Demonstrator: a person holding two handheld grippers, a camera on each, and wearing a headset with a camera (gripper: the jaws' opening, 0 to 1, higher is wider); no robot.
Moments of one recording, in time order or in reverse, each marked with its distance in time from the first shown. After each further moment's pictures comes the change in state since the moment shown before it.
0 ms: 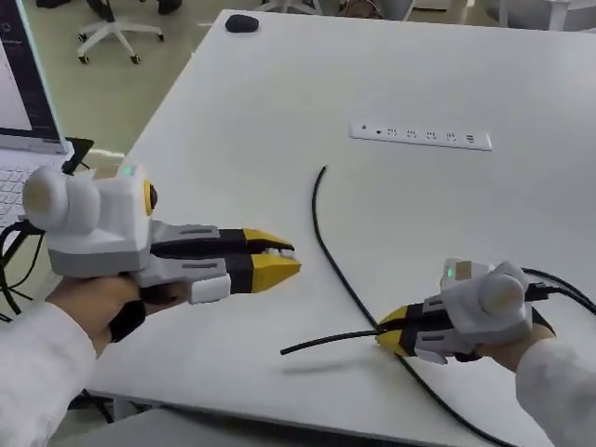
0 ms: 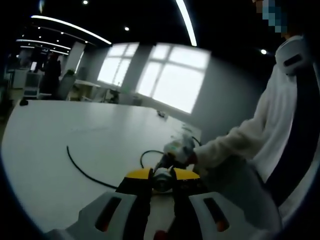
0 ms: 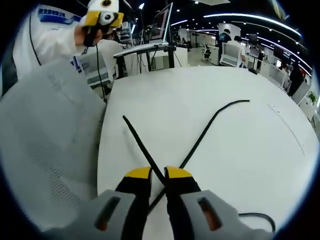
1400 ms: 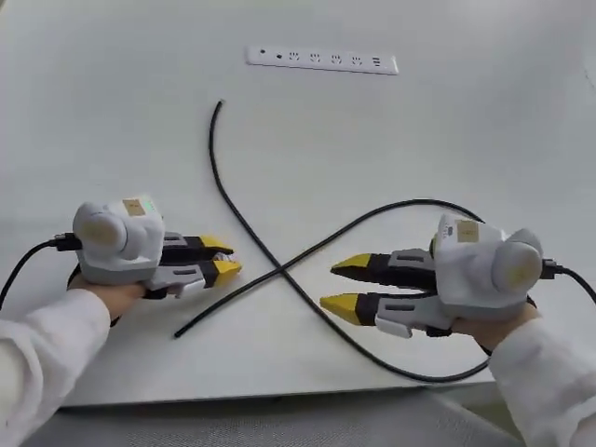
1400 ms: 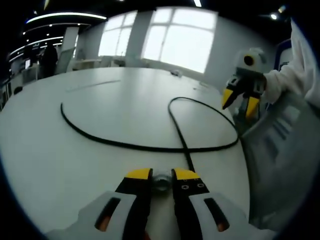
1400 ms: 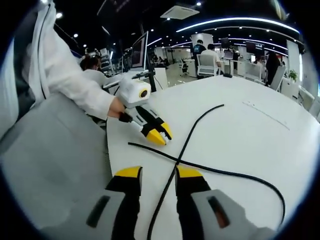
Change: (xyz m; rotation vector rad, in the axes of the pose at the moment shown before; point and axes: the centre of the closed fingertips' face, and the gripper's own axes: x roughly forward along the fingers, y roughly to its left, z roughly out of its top) left arm 0.096 0.114 -0.155 0.102 0.301 0.105; right arm -0.075 0.008 0.015 0.193 -0.203 -0.135
